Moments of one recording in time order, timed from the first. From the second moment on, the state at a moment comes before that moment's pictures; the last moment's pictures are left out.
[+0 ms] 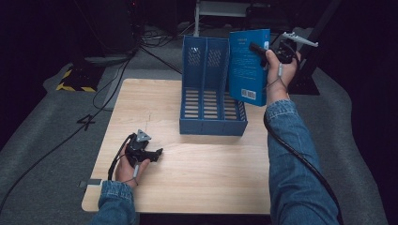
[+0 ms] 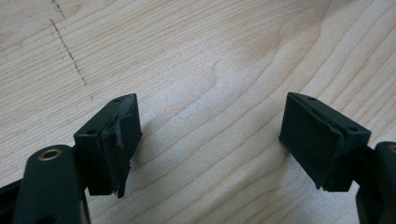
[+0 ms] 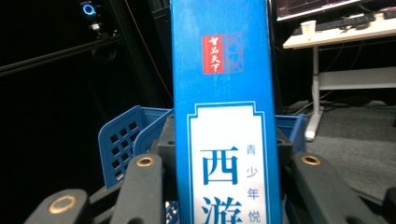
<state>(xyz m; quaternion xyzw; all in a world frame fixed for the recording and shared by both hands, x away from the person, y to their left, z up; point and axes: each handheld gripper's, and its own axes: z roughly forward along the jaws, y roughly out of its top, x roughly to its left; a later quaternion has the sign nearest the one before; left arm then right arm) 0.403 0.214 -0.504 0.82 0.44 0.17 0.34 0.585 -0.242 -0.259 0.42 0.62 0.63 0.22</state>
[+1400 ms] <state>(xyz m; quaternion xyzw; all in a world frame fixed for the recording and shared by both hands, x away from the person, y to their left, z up) 0.404 0.213 -0.504 0.82 0.44 0.17 0.34 0.551 -0.177 -0.320 0.42 0.68 0.52 0.31</state>
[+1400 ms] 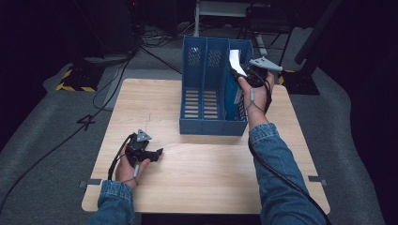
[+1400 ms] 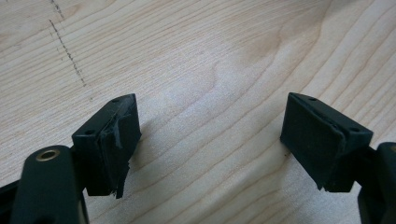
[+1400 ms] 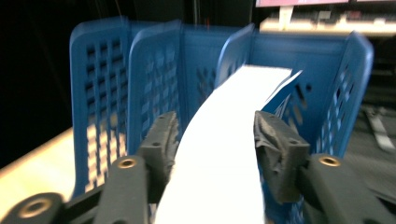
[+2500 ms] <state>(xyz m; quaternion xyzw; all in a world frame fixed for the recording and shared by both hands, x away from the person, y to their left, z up) 0.404 0.213 -0.504 0.82 0.44 0.17 0.34 0.597 -0.166 -0.269 0.51 0.72 0.39 0.27</state>
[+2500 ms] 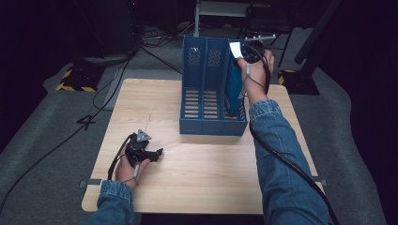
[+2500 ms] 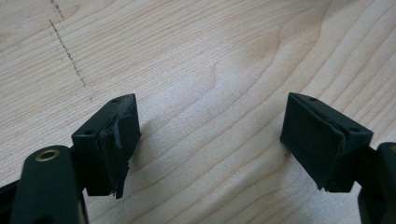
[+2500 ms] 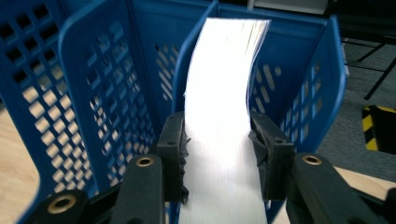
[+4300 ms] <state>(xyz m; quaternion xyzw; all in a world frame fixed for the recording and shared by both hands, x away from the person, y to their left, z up) 0.399 0.231 -0.504 0.83 0.42 0.16 0.34 0.429 -0.282 -0.285 0.38 0.75 0.50 0.21</state>
